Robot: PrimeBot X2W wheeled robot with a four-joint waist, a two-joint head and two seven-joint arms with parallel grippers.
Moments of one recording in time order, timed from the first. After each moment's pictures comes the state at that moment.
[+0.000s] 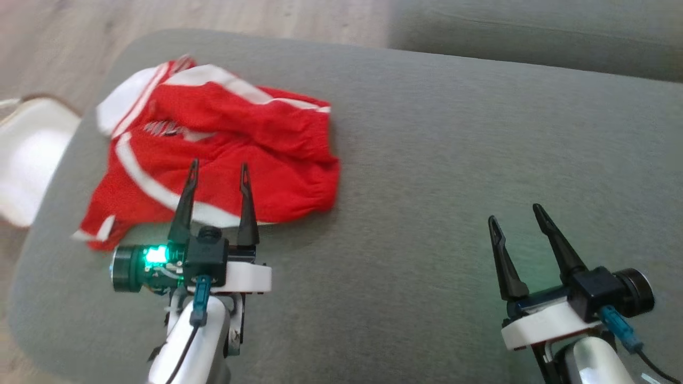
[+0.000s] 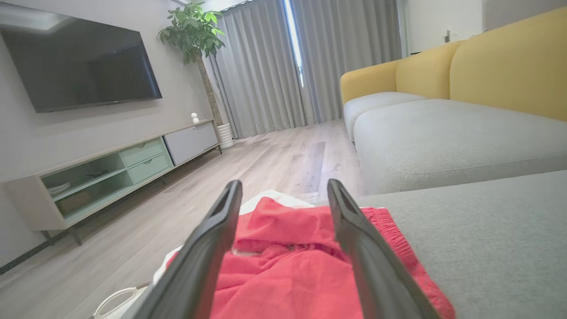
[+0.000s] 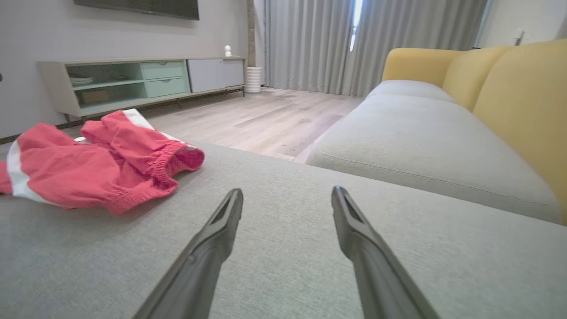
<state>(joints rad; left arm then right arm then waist) -0.29 0.07 -0.32 0.33 -0.02 0.28 -0.26 -0.01 -0.07 0.10 0.16 -0.03 0.13 -0.25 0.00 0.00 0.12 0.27</state>
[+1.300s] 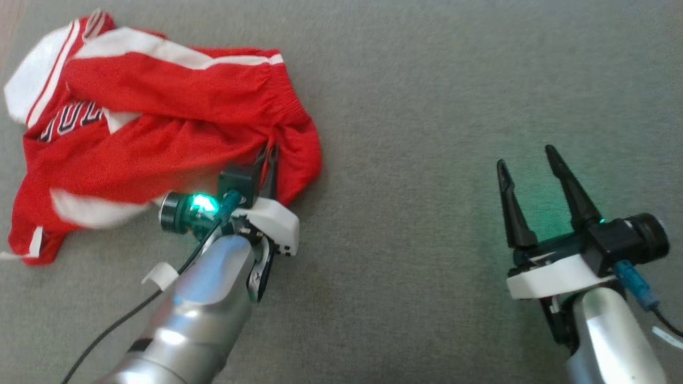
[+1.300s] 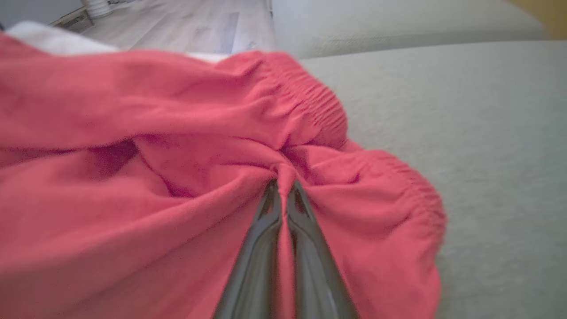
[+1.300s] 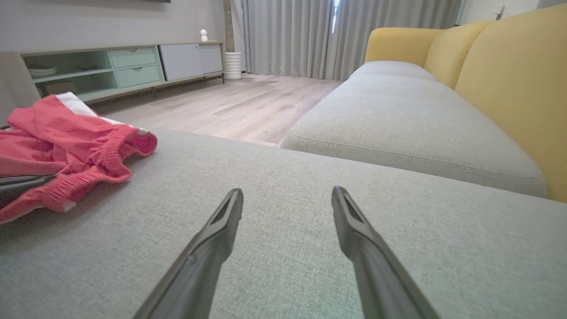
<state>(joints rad) -0.70 0.04 -0.69 0.91 -0.51 0.14 -0.23 -0.15 -0.12 0.11 0.14 -0.02 0.13 -0.25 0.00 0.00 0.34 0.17</state>
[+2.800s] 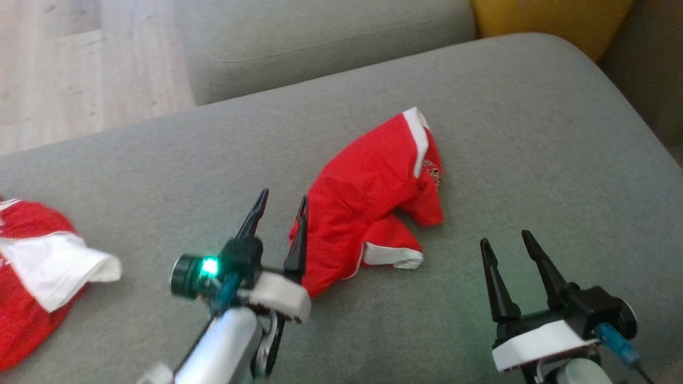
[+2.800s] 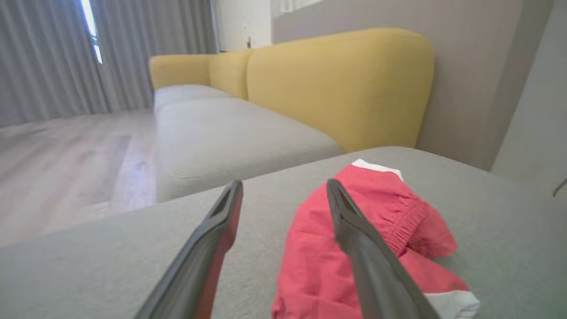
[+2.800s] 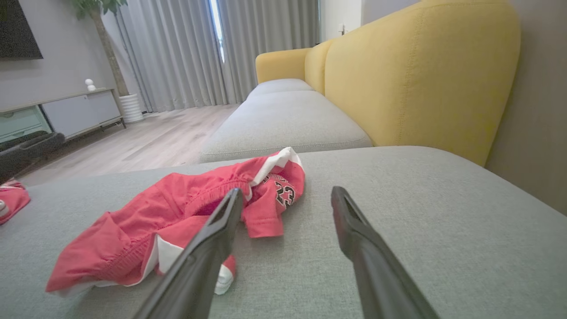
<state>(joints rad) -0.38 0.10 -0.62 0.51 -0.39 0.17 -0.25 0.04 -0.05 0.14 0.20 0.10 0.13 -0.25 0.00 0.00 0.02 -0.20</state>
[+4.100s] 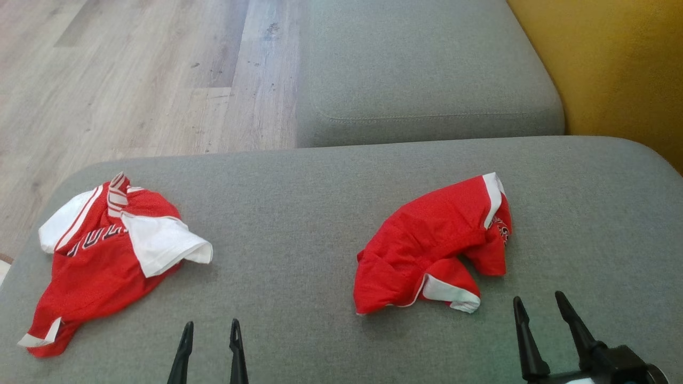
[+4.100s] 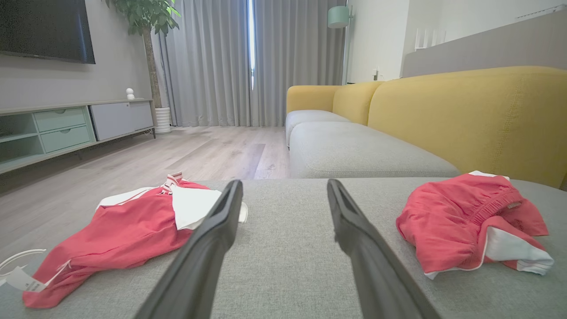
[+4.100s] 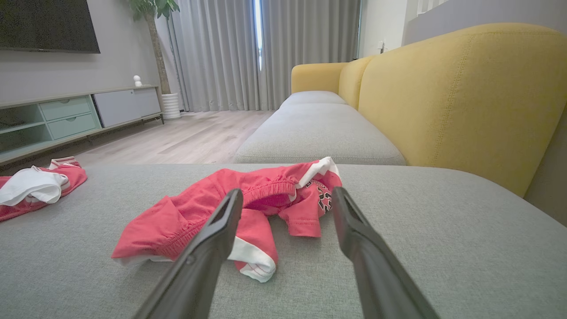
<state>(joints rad) 0.31 0.07 -0.26 -0.01 -0.11 0.20 -0.25 0.24 -0.04 0.04 0.15 0.05 0.13 -0.25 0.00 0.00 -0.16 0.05</state>
